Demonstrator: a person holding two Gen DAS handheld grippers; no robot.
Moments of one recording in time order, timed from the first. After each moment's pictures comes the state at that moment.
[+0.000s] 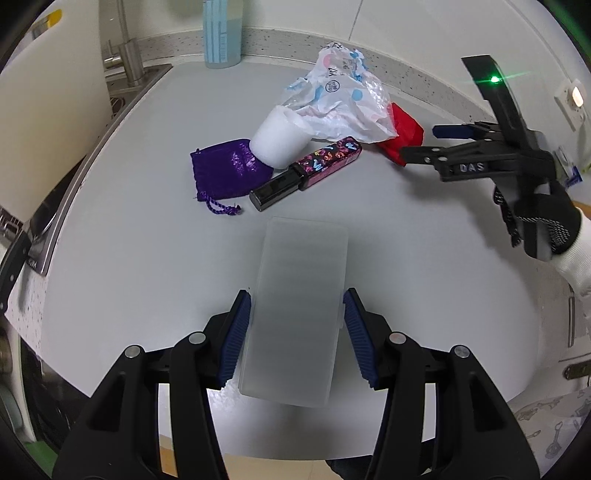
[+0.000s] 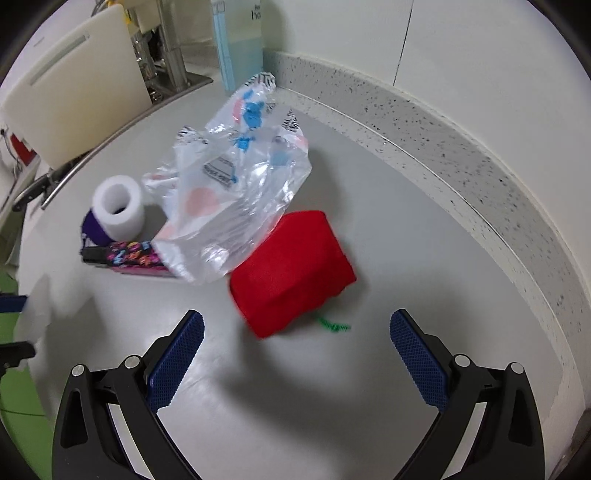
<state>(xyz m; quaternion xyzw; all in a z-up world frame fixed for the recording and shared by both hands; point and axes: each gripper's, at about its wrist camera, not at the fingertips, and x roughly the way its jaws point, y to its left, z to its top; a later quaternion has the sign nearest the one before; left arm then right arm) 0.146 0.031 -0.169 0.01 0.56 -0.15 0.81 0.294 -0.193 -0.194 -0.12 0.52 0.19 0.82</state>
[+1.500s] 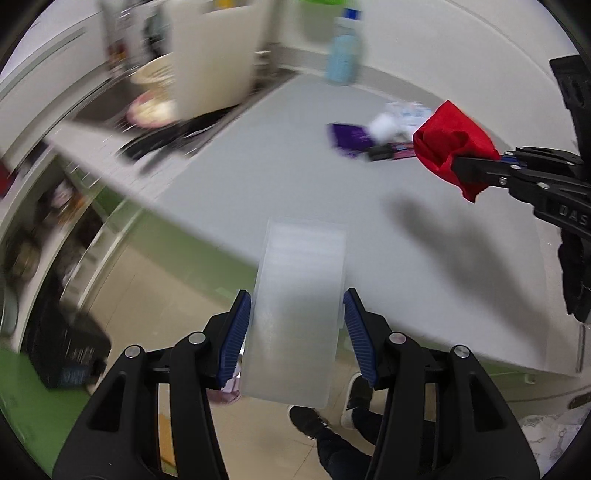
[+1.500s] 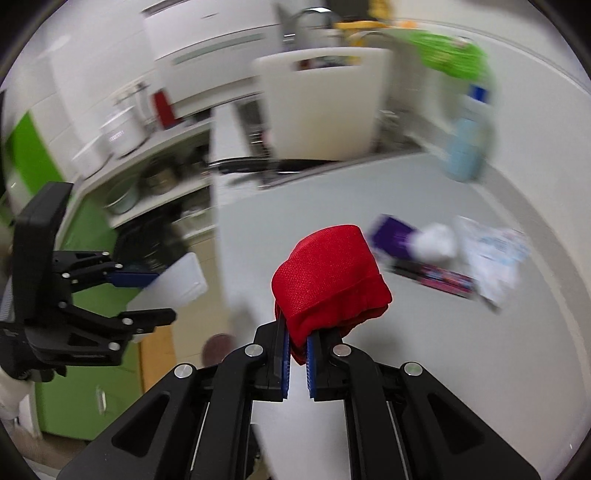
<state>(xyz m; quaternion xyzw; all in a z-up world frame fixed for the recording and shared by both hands) -0.027 0.146 -0.139 -0.05 0.51 0.00 0.86 0.082 -0.012 -0.094 -0.15 0.44 0.42 0.78</state>
